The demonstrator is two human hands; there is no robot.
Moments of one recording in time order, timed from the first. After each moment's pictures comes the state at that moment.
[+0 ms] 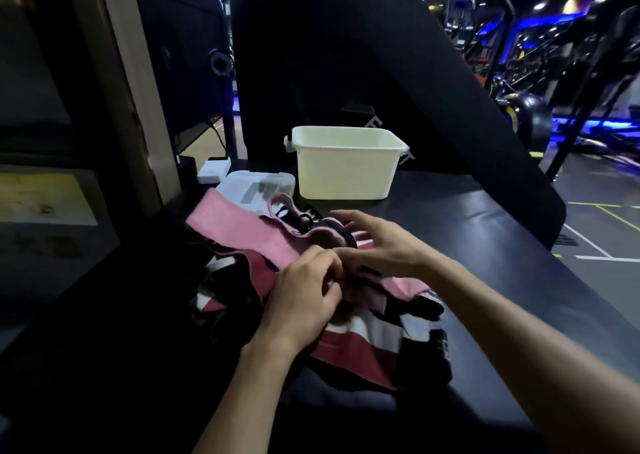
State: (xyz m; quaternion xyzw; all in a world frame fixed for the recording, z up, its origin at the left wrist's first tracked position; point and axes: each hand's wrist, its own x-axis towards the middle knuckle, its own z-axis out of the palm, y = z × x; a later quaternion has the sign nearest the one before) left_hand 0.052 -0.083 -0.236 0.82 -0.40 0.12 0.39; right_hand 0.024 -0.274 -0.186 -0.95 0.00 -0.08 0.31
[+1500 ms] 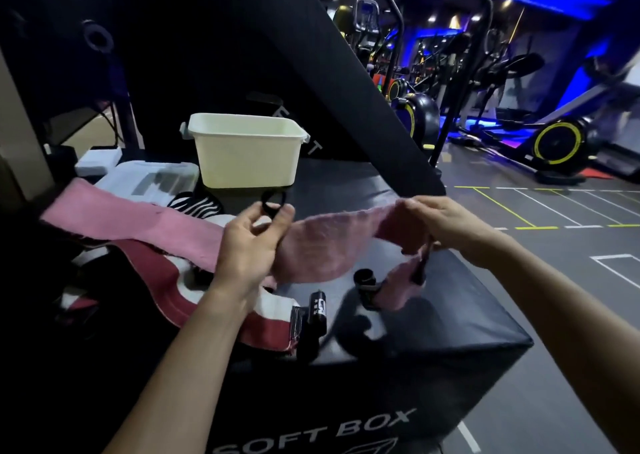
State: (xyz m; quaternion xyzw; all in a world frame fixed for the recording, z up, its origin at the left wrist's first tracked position) left_hand -0.008 -0.152 -0.193 0.57 -0.23 -0.14 0.77; right_hand -0.162 -0.387 -0.140 -0.86 0.27 -0.17 0.40
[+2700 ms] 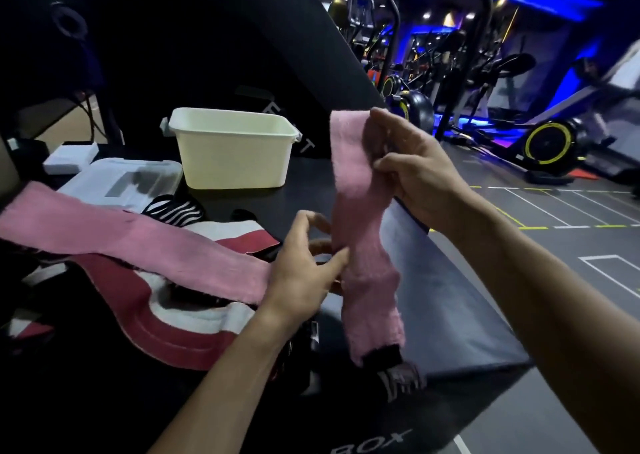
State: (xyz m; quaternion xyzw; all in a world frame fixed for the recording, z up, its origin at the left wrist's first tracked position) left_hand -0.030 -0.206 -0.208 0.56 -0.36 -0.22 0.71; right_hand -0.086 -0.379 -0.095 -0.72 0.09 -0.34 0.60
